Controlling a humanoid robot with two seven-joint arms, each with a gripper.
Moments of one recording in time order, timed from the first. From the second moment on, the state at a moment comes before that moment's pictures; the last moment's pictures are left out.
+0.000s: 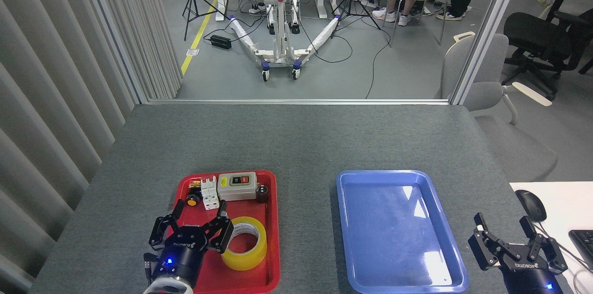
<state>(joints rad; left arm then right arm) -0.02 -0.07 0.04 -1.57 -1.48 -0.13 0.02 0.13 -0.24 -0.25 -1.57 1.19 -0.20 -0.07</state>
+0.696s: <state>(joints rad) -0.11 -0.07 0.04 -1.56 -1.47 -0.11 -0.16 0.13 -0.24 -0.25 -1.57 1.19 -0.21 -0.06</state>
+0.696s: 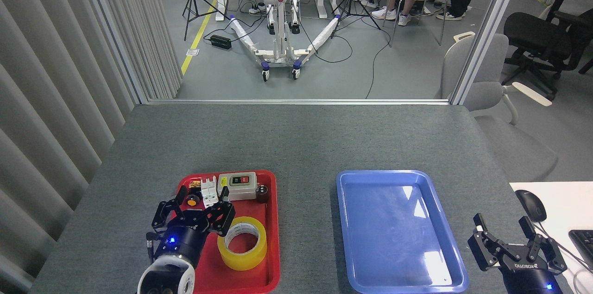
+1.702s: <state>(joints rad) -0.34 -0.04 -0.02 -1.53 -1.33 0.21 -1.36 0.13 -0.24 -0.25 -1.57 1.19 -0.21 -0.07</state>
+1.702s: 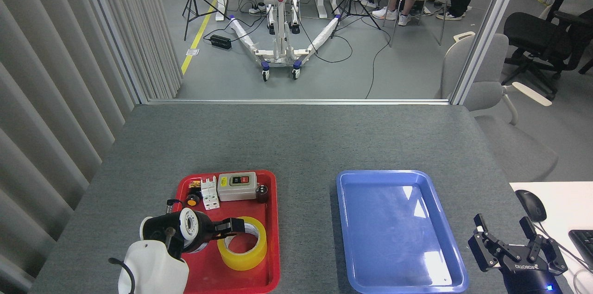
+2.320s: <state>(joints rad) -0.37 -0.03 -0.05 -1.35 -1.35 0.21 -1.30 0.13 -0.24 -0.25 -1.57 1.19 -0.21 -0.07</state>
